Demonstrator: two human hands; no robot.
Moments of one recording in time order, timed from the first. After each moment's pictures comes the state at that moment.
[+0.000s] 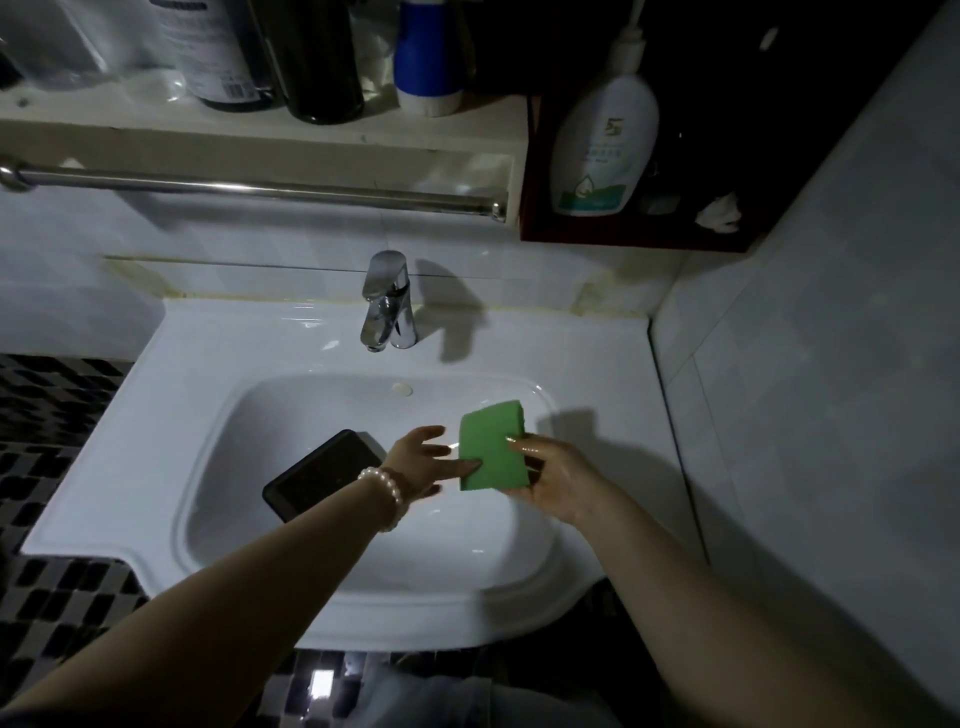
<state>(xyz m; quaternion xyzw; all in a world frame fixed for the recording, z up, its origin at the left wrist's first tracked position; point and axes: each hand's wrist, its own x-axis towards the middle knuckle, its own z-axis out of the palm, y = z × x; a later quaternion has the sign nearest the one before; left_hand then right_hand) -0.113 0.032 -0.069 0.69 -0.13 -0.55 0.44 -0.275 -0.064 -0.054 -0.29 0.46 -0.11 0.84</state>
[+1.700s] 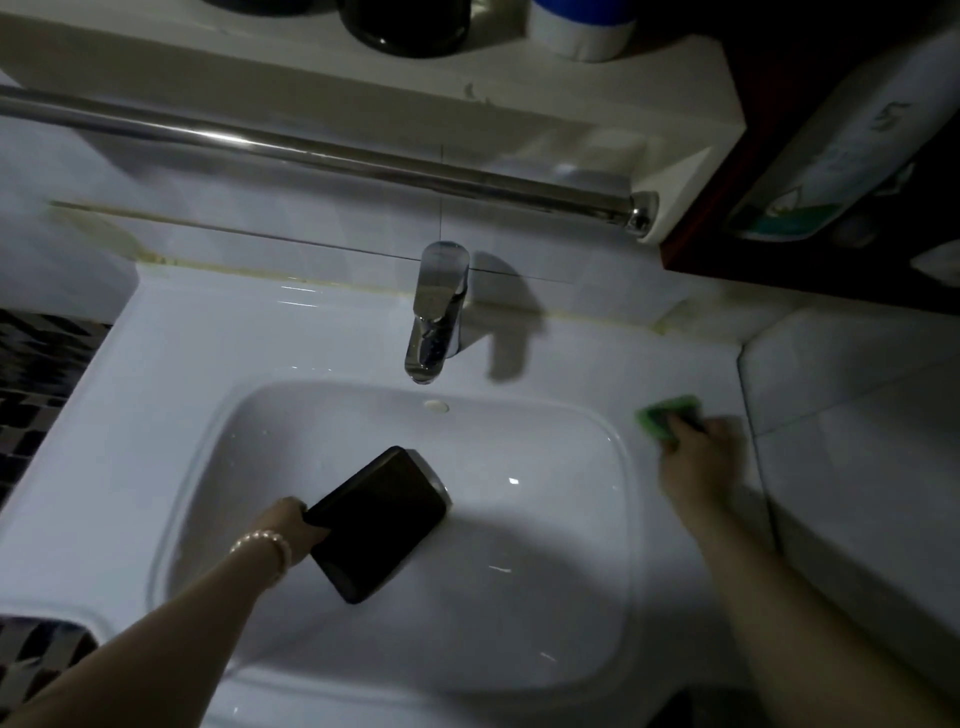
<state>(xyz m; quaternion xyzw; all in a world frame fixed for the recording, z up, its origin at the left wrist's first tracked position) 0.051 0.107 -0.170 0.90 -0.17 -0.39 0.05 -0.277 -0.190 -0.116 -0.75 0.64 -0.07 0.15</state>
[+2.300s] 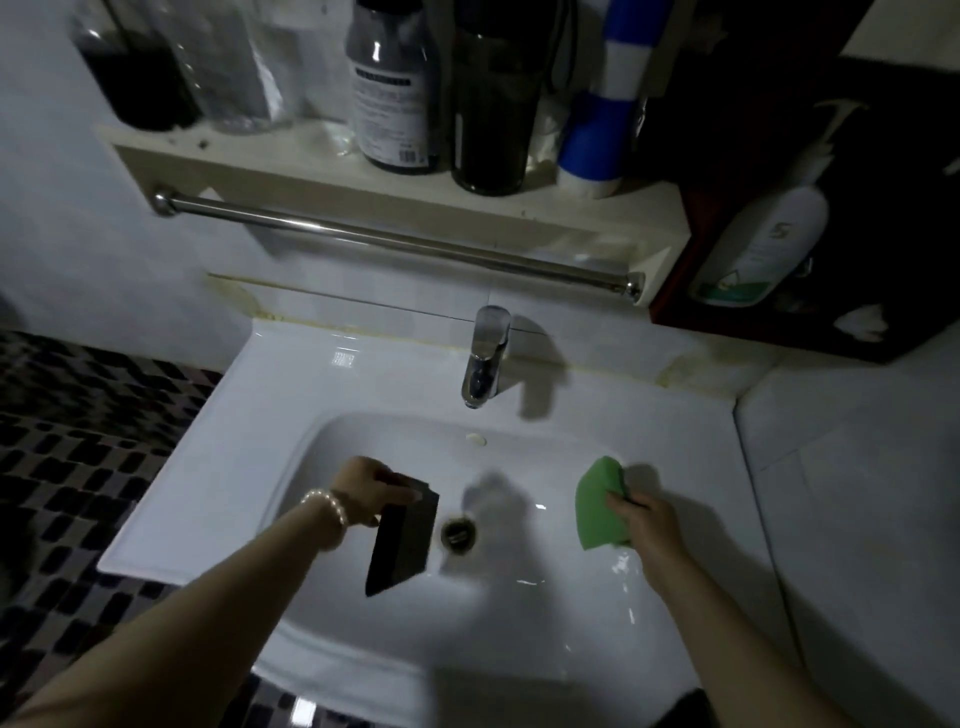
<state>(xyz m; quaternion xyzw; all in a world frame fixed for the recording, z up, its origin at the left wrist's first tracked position) 0.031 0.096 -0.044 0.82 -0.23 -0.43 0.28 -0.243 -0.090 -0.084 -0.49 0.61 -0.21 0.58</state>
